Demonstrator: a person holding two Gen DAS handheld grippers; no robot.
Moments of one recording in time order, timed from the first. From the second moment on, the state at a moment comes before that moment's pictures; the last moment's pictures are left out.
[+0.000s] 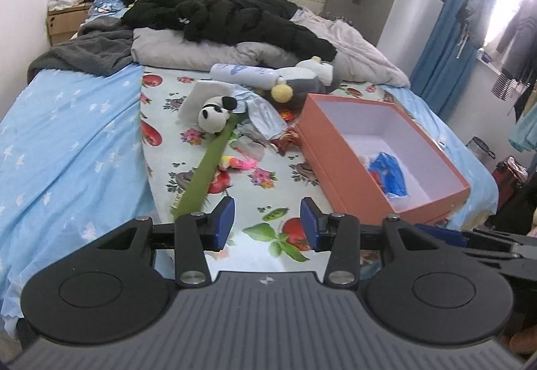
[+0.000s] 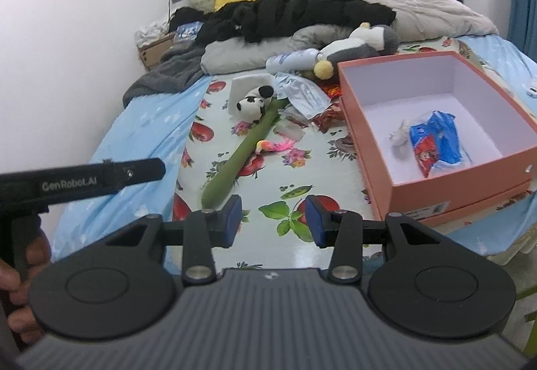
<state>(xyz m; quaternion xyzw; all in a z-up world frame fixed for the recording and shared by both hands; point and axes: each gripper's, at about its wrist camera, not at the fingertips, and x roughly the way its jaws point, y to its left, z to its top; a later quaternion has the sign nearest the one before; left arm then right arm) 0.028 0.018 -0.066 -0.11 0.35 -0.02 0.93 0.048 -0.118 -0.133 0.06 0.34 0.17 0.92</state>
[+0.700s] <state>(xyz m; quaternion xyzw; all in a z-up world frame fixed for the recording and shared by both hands) 0.191 0.080 -0.133 -0.14 0.41 0.02 0.90 0.209 -0.075 -0.179 0.02 0.41 0.18 0.89</state>
